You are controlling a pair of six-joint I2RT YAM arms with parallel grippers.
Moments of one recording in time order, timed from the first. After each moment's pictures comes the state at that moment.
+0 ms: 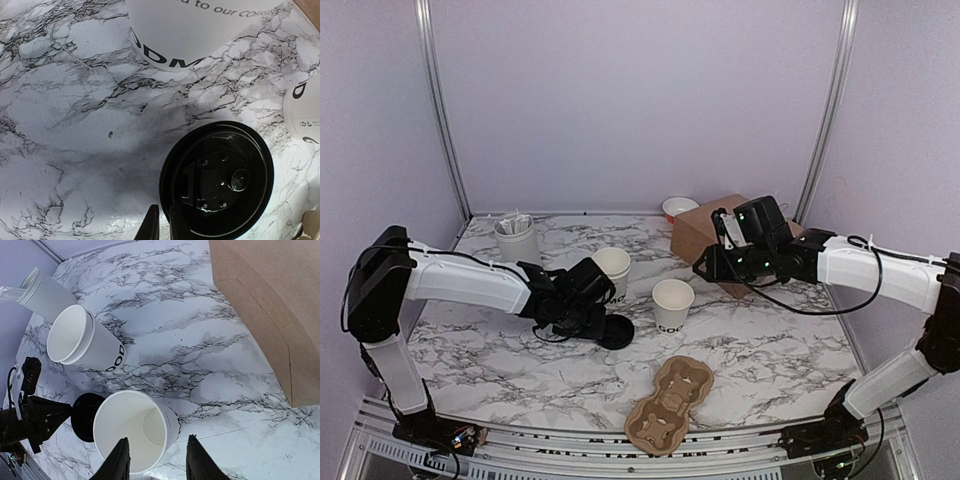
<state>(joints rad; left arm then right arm) -0.96 1.79 1.11 -0.43 -0.24 -0.75 0.66 1.41 1.05 -0.35 -0.04 0.50</state>
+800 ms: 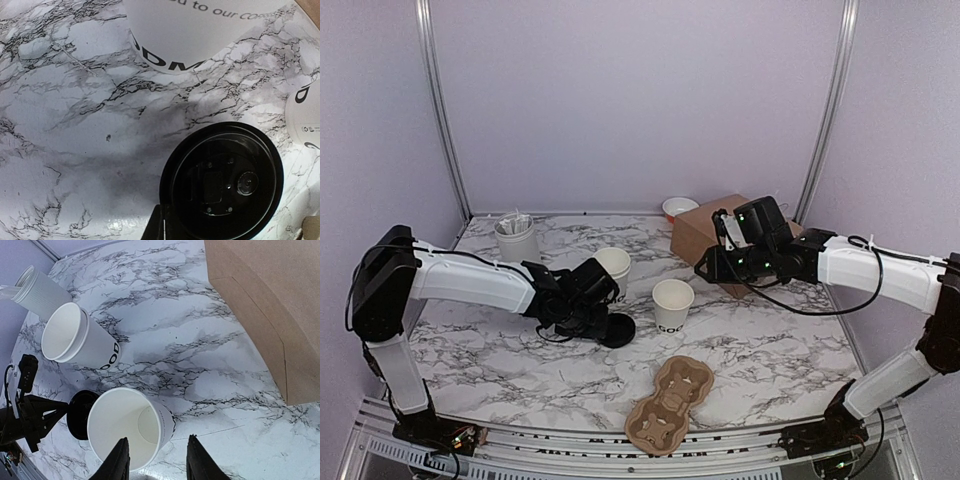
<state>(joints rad) -0.97 1.82 1.14 -0.44 -0.26 -0.77 0.66 1.41 1.05 -0.37 -0.02 0.49</state>
